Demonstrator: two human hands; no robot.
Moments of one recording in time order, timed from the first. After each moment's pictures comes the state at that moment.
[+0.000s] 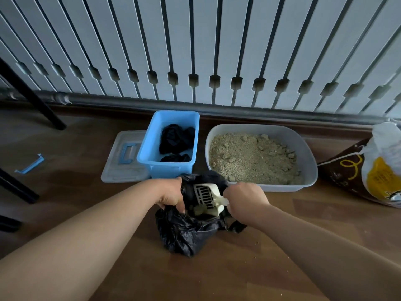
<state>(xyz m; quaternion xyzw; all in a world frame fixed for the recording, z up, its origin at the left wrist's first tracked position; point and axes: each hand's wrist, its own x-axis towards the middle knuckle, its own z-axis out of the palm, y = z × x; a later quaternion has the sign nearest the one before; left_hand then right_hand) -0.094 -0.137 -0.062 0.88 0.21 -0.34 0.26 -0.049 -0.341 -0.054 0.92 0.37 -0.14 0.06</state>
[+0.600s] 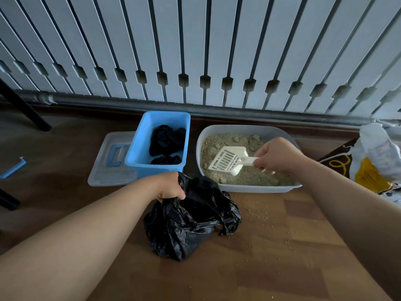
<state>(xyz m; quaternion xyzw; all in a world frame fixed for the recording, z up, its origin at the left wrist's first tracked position) -0.070 -0.149 -0.057 0.89 0.22 -0.29 0.28 0.053 -0.394 0.002 0.95 0.15 -0.20 -0.17</state>
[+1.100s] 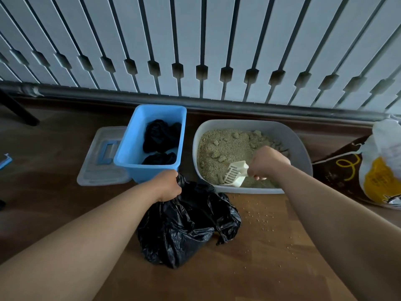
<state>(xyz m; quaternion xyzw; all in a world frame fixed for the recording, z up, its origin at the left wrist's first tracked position) -0.045 -0.155 -0.081 0.89 0.24 -0.25 0.29 0.092 -0.374 -0.062 0.97 0.07 -0.23 -0.10</state>
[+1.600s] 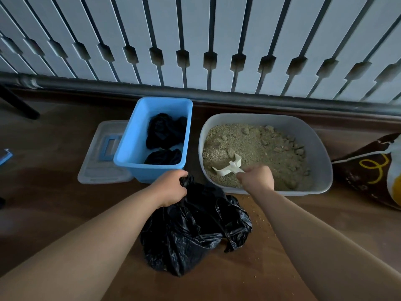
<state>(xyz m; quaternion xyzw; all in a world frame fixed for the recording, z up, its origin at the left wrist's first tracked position) -0.038 -0.143 -0.106 0.89 0.23 -0.20 0.34 0.071 -0.341 -0.145 0.90 -0.07 -0.18 -0.40</state>
